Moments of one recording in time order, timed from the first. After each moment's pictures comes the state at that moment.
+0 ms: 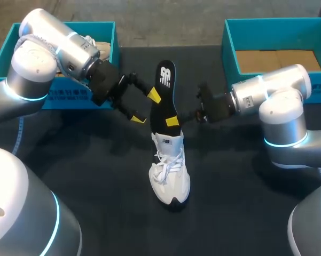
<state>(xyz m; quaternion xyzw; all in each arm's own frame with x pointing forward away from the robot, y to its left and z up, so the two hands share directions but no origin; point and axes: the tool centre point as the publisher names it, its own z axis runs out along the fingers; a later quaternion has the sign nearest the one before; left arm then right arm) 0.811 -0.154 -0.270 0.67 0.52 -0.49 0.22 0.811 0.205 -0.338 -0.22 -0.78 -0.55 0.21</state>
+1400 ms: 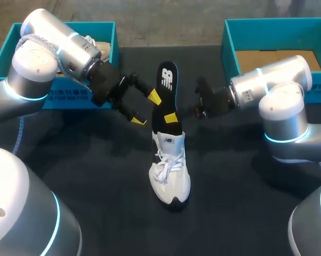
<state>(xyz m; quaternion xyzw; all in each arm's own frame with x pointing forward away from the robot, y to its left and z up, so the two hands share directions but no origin) 0.806 -0.154 -0.271 0.67 0.51 -0.49 0.21 0.814 0.209 -0.319 -0.21 -0.79 -0.54 0.20</state>
